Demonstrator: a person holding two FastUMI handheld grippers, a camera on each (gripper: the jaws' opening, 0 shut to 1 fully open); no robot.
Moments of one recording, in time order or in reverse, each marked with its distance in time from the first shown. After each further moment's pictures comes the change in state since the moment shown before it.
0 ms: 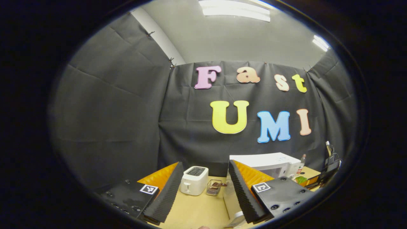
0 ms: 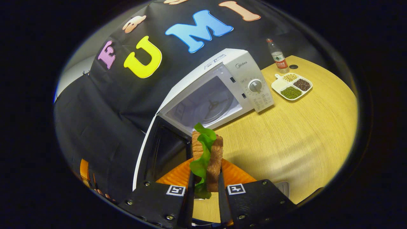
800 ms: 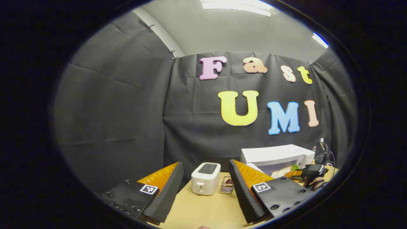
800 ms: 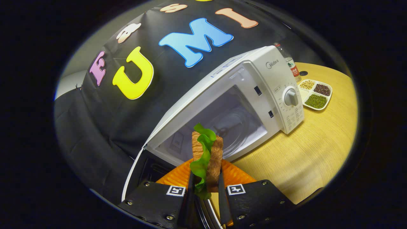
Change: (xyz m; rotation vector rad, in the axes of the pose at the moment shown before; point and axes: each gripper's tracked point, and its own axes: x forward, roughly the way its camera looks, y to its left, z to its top) left arm 0.053 0.058 -0.030 0.046 0.076 0.018; right arm 0.141 0.025 0.061 0.064 -0.277 -0.003
